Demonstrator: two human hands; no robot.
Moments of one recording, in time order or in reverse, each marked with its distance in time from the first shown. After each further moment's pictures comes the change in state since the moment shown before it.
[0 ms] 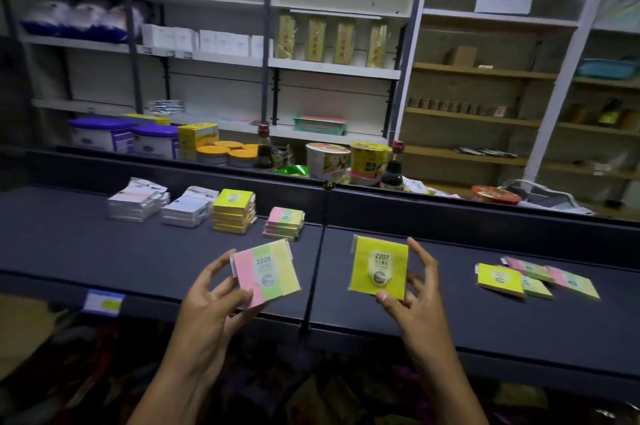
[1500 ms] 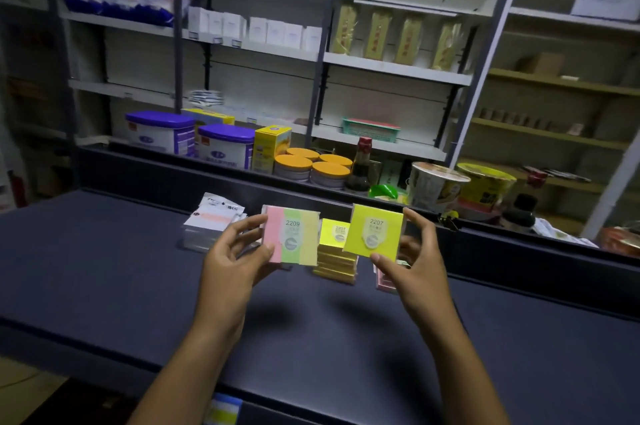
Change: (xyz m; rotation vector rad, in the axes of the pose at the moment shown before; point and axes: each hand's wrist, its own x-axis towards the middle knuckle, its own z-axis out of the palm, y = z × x) left_hand 0.215 0.090 -0.161 0.110 0.065 0.283; right_hand 0.169 0.018 0.267 -0.190 -0.020 -0.075
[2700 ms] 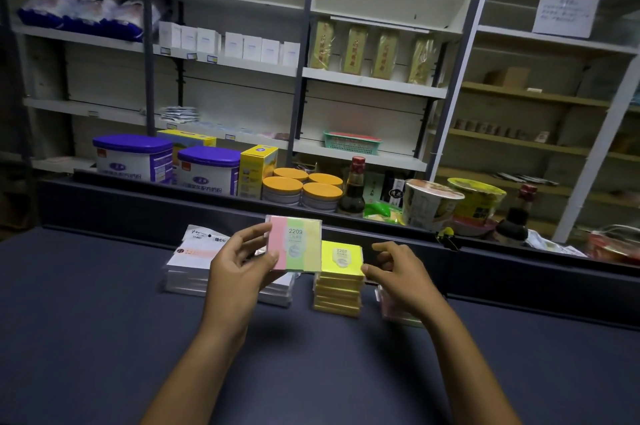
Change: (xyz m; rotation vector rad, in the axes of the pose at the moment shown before) left_hand 0.062 -0.002 0.003 0.047 -0.108 -0.020; right_hand 0.077 0.027 0.022 -0.558 -0.169 0.141
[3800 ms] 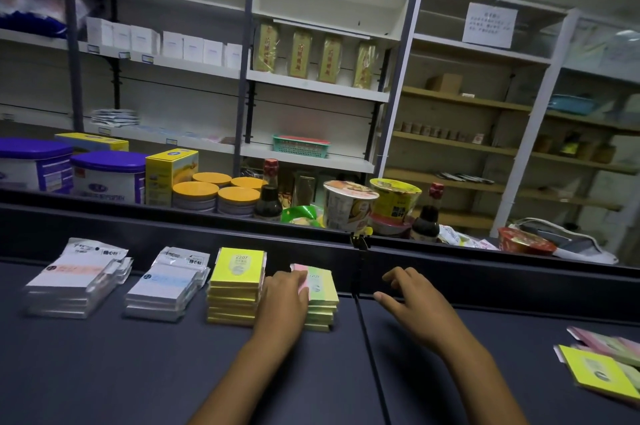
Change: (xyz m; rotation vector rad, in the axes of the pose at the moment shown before) left_hand 0.000 -0.125 0.188 1.127 -0.222 0.186; right_hand -0.039 0.138 -0.124 -0.383 0.029 -0.001
